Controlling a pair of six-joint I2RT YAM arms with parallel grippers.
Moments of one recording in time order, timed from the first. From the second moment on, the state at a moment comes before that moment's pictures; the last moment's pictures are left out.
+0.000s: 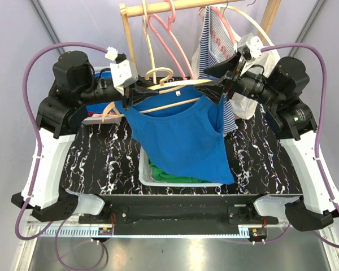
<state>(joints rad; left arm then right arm) -0.47 1.35 2.07 -0.84 0.84 0.42 0.43 1.26 1.80 -0.39 -0.71 0.08</state>
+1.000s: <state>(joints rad) -0.44 1.30 2.04 -0.74 0.68 0.43 0.42 1.10 1.62 -0.29 -0.38 0.02</state>
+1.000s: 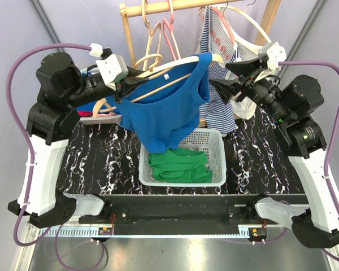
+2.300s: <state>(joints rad) -0.44 1.07 1.80 -0.77 0.74 0.43 0.42 0.87 1.49 -0.22 -0.09 0.02</state>
